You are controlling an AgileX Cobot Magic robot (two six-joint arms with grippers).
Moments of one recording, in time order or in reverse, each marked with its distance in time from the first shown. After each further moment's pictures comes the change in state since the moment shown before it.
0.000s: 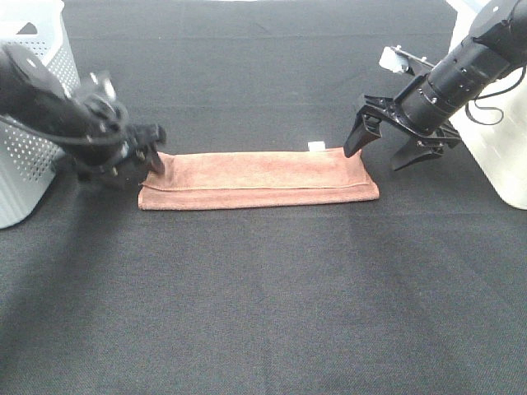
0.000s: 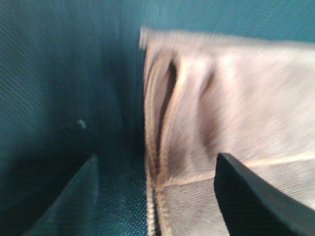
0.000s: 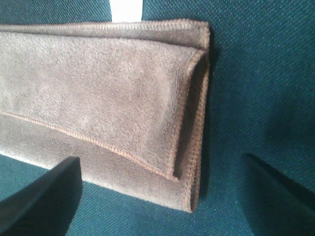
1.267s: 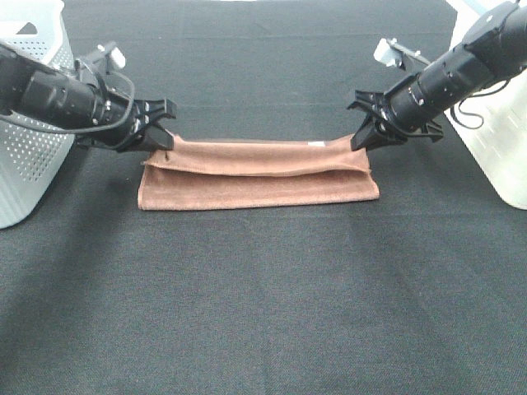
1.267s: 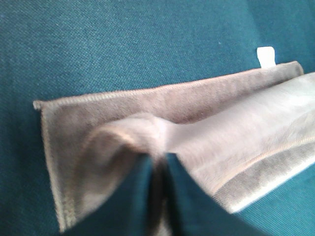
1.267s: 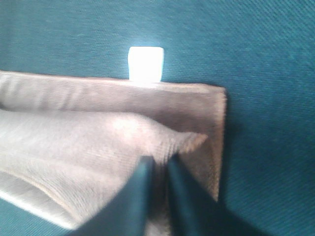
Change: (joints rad) left arm 0.000 -0.086 0.061 -0.554 -0.026 0.641; right arm 0.000 0.036 0.001 0.168 -0.143 -0.160
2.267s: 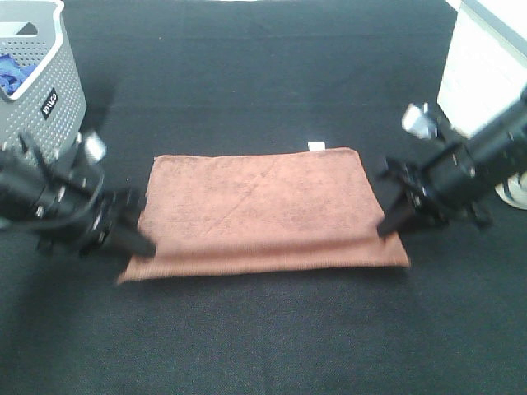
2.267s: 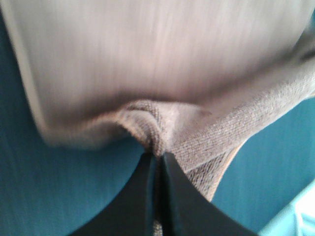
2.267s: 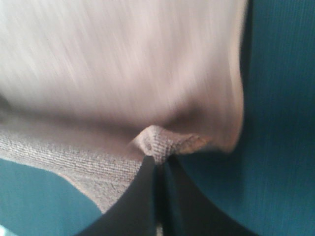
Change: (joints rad) left arm 0.003 -0.232 0.449 0.006 0.197 -0.010; right arm 0.000 -0.346 0.571 0.058 0.025 -0.014
